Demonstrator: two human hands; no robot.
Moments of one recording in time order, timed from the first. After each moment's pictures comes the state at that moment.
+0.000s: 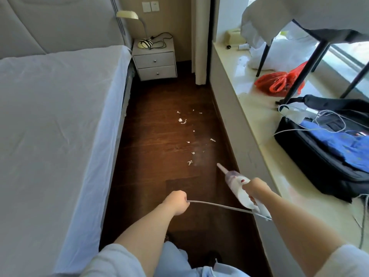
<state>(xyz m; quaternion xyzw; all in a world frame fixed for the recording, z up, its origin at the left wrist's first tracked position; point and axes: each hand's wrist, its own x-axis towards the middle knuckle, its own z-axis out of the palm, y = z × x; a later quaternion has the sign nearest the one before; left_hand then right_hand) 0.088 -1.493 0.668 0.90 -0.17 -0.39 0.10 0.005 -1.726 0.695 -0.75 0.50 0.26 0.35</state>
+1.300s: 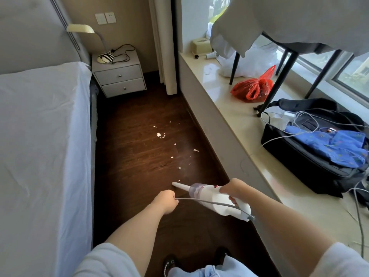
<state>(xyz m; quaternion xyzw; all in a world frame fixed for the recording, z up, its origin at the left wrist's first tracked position) 0.245 -1.506 0.670 0.89 -0.24 -0.38 0.07 0.123 -1.689 0.732 -0.71 0.51 0.31 0.38</state>
